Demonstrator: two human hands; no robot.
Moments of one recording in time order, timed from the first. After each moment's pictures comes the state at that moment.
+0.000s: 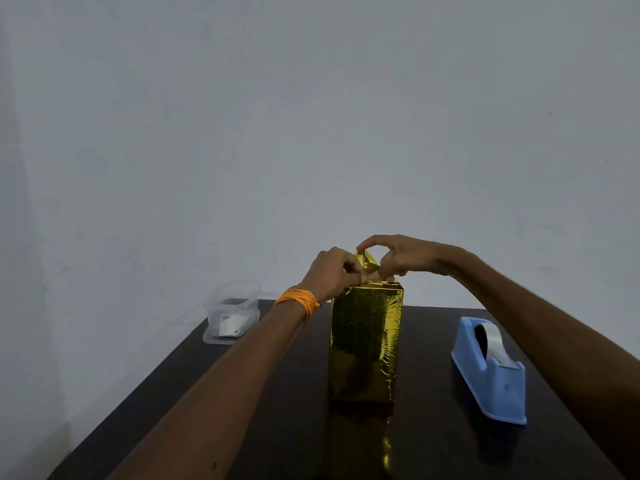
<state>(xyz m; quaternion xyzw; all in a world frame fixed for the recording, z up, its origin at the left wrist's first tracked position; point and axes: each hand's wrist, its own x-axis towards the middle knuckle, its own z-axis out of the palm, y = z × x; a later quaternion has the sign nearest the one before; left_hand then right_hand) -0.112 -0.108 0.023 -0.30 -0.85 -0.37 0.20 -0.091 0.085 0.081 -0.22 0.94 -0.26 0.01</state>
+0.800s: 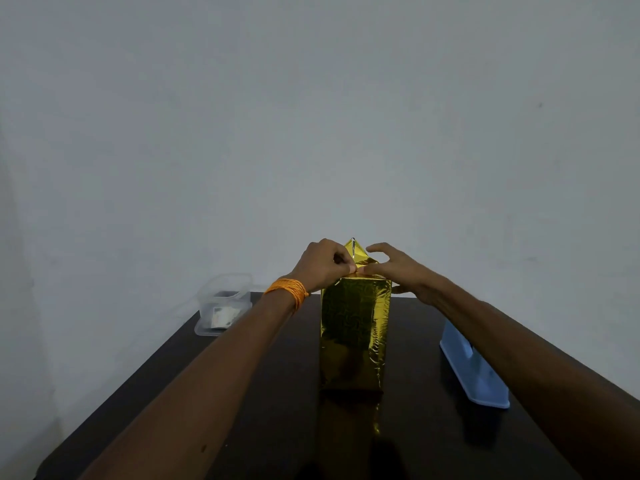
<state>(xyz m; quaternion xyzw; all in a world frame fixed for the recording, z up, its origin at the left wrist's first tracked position) -0.110 -0.109 0.025 -0.29 -0.86 -0.36 0.20 -0.097 0.084 0.021 -0.06 0.88 -0.46 -0.07</state>
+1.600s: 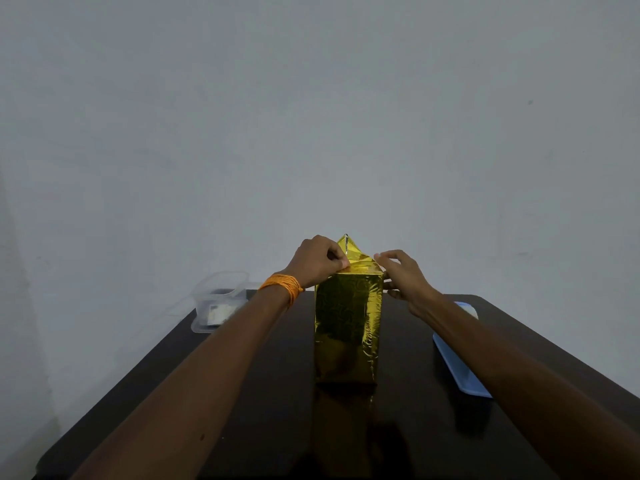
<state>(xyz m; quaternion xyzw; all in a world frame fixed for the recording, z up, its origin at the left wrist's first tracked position) -0.111 -0.109 0.023 -0.29 -0.87 -0.35 0.20 -0.085 0.087 -0.007 0.01 0.75 -0.64 -0.16</state>
